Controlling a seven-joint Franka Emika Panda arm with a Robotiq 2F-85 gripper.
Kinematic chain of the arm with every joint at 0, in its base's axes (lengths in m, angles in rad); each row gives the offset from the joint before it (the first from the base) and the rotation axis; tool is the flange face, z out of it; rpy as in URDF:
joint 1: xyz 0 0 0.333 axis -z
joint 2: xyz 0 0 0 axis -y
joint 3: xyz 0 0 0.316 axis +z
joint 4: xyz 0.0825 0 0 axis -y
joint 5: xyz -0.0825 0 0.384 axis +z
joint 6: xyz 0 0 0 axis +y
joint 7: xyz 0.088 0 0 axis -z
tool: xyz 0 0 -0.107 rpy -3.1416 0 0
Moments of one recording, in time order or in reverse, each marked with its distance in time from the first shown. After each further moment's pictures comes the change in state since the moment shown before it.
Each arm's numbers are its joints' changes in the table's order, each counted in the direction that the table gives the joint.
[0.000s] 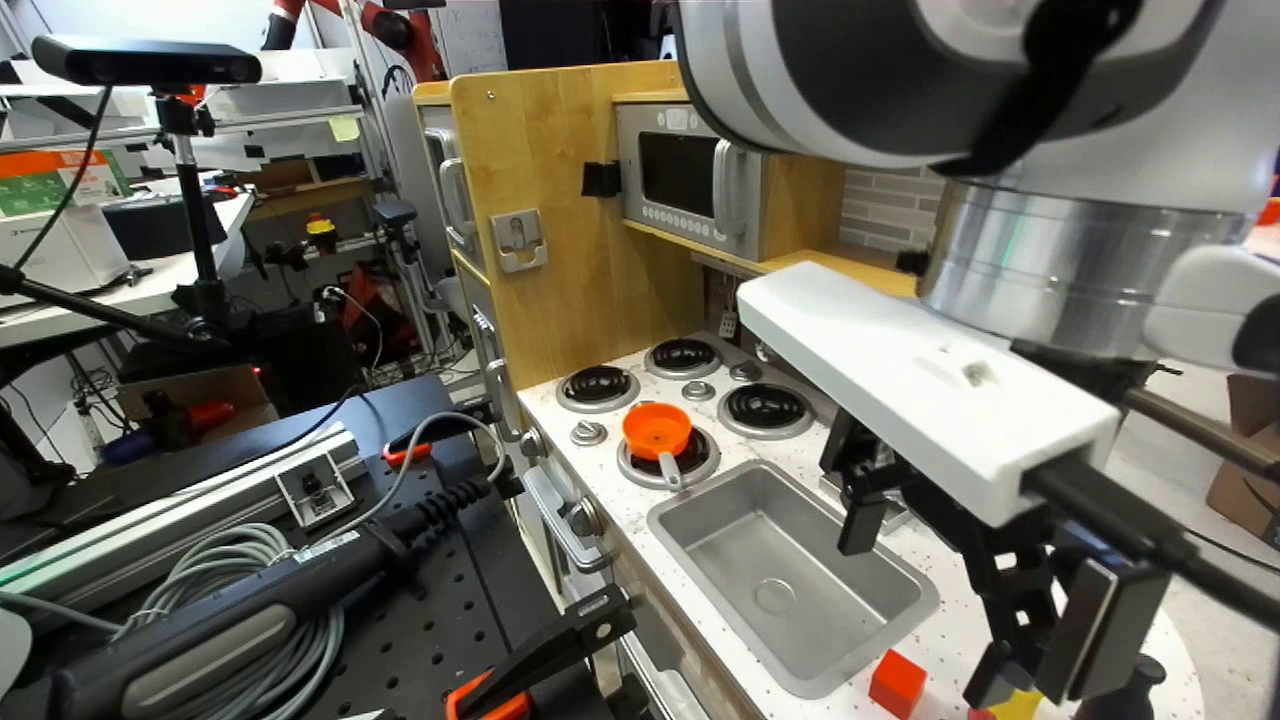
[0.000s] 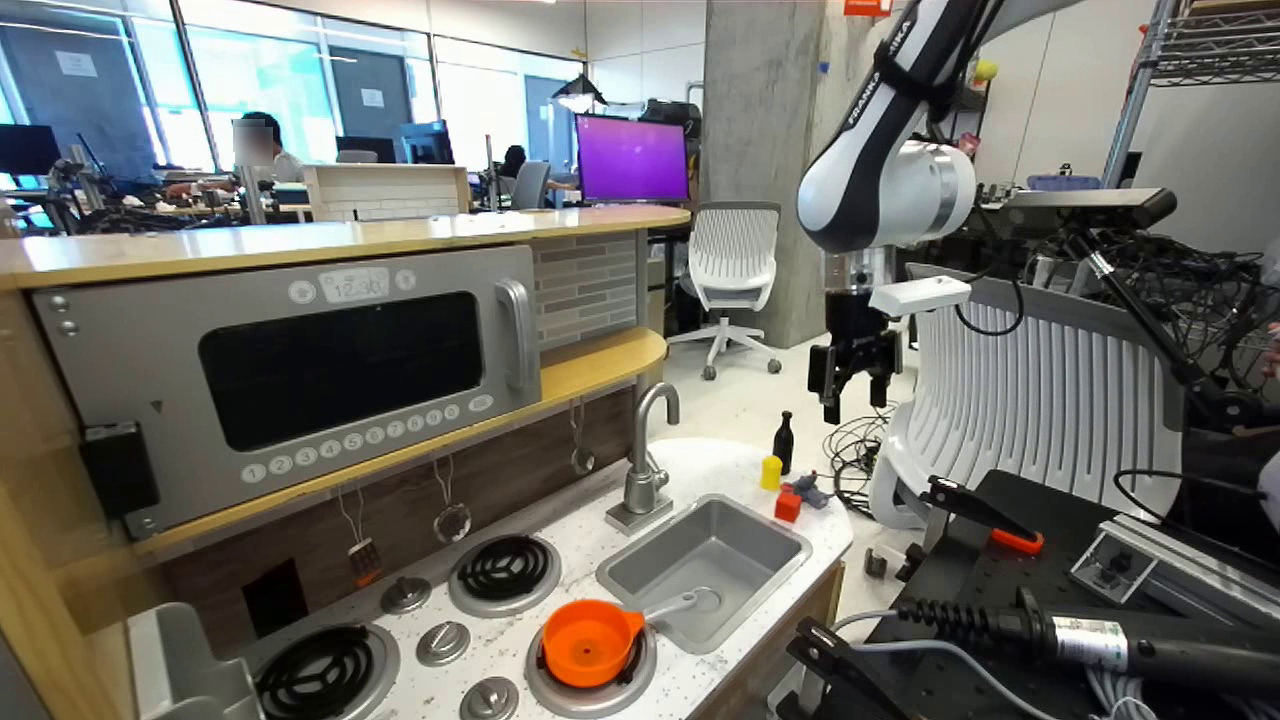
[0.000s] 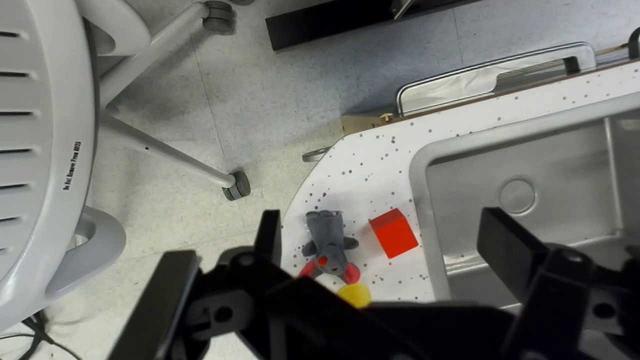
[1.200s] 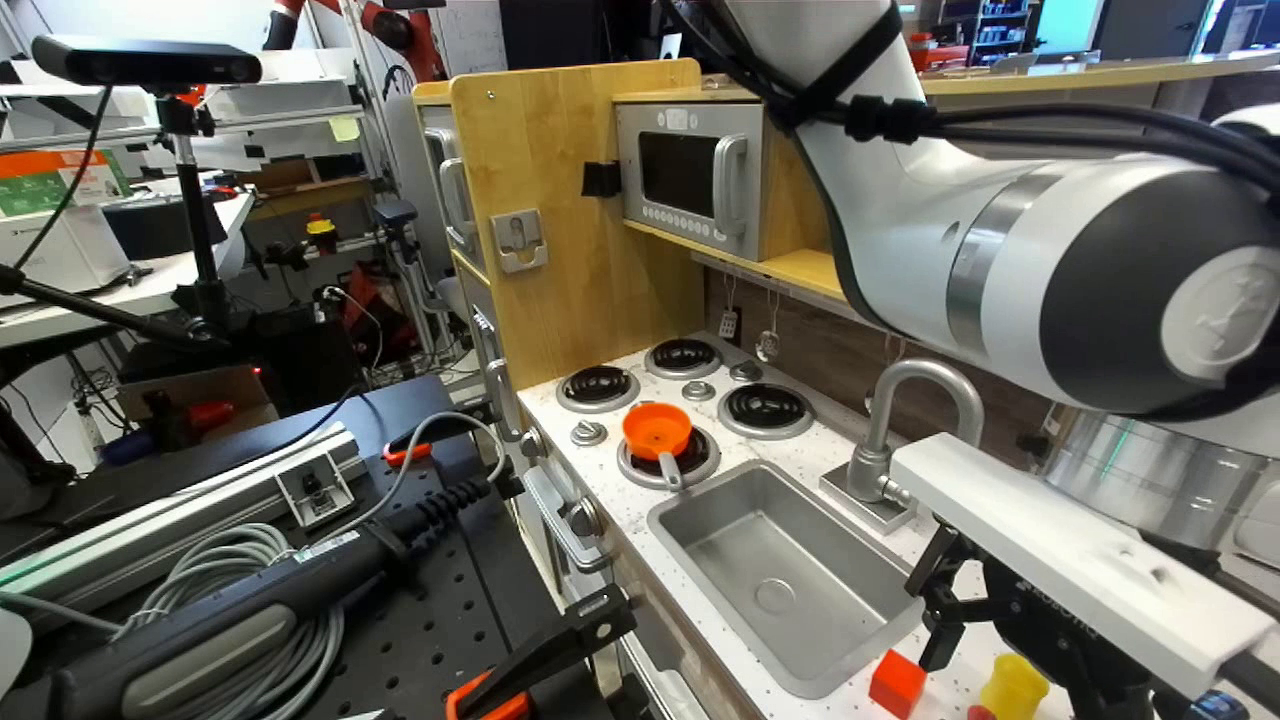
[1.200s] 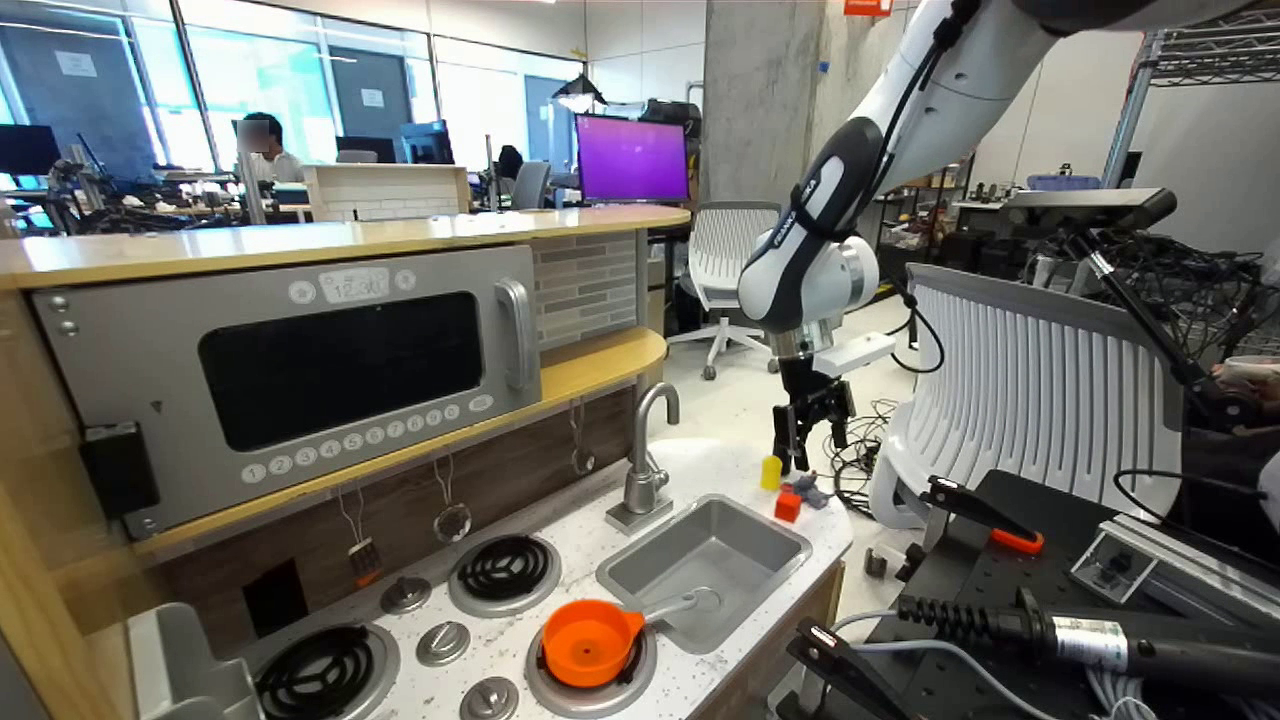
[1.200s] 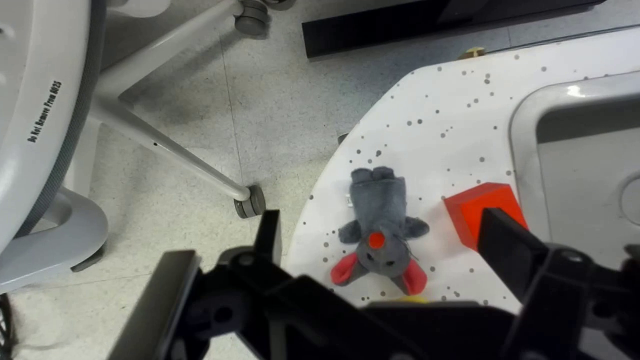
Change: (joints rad) arm 0.012 -0.460 0.000 0.539 -0.061 0.210 0.004
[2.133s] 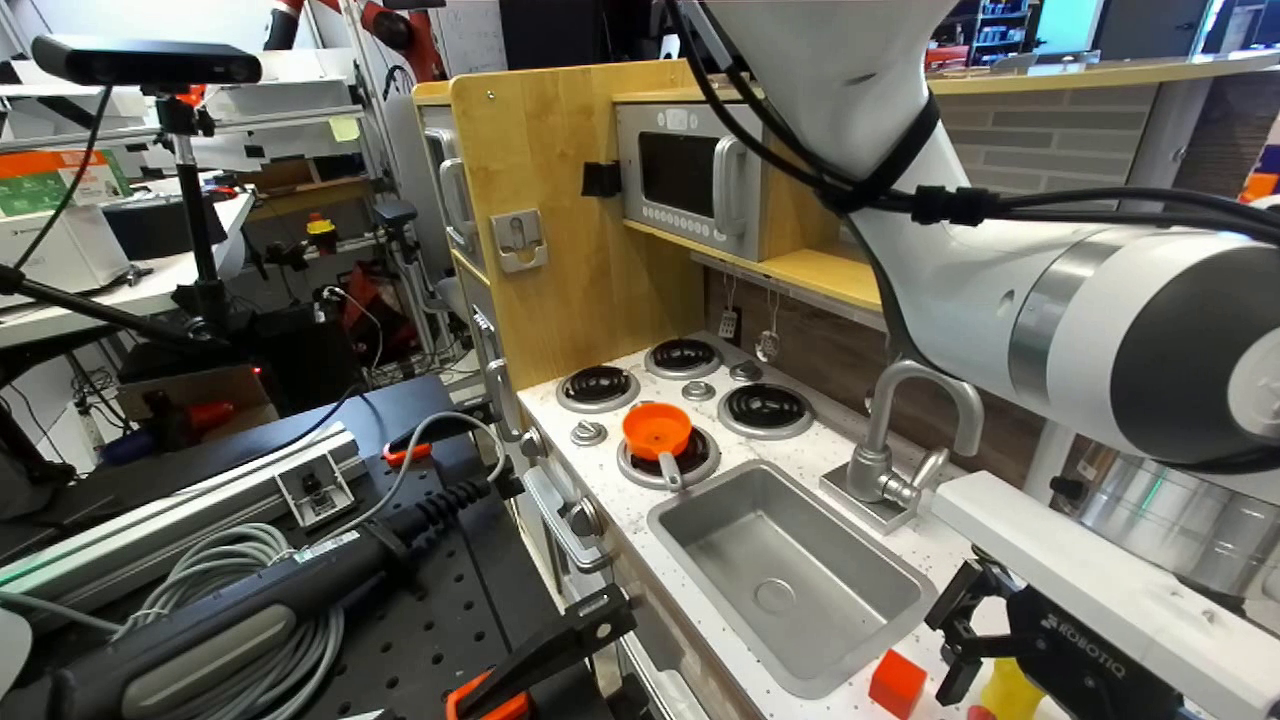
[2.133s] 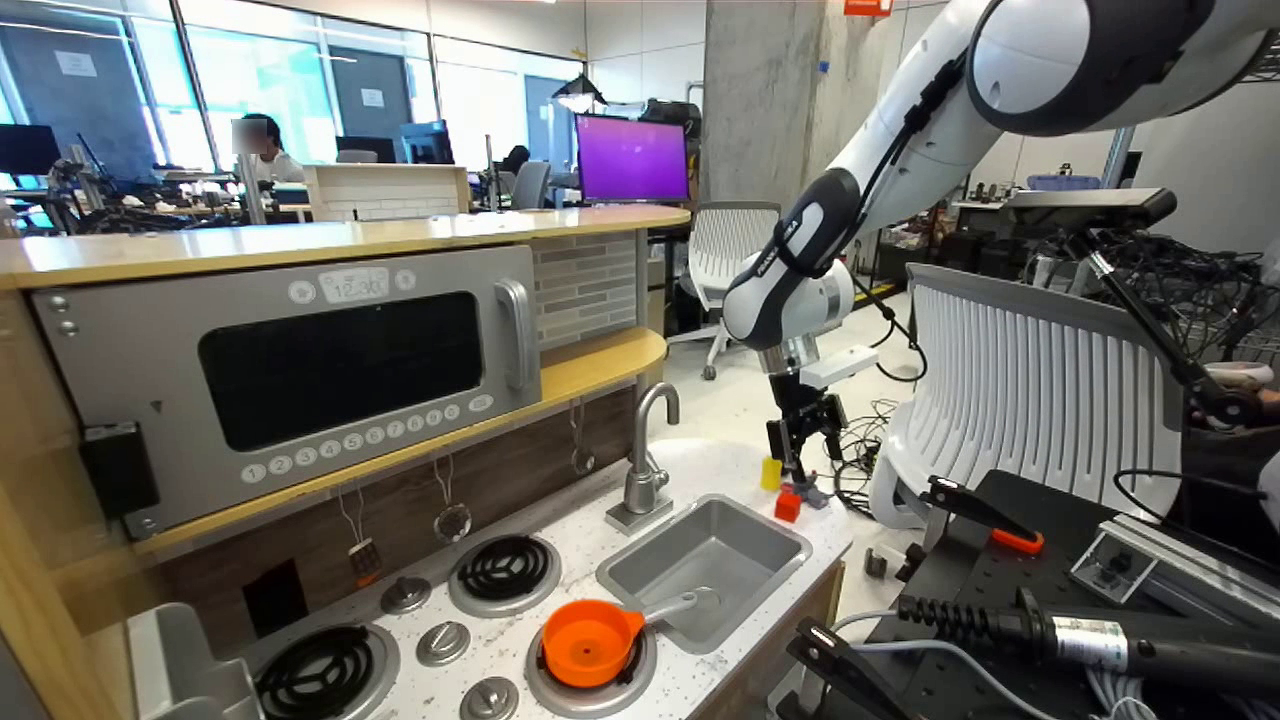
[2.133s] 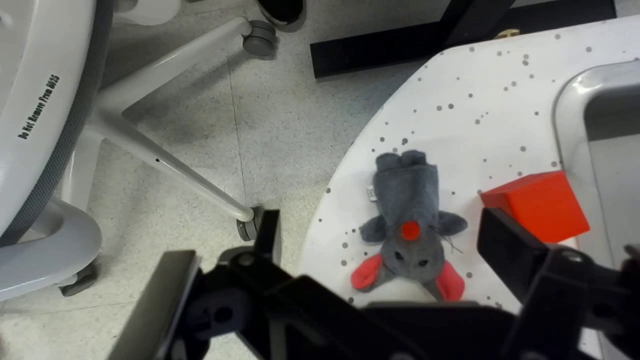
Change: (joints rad) arm 0.018 -0.179 0.000 0.272 -0.015 0.180 0.000
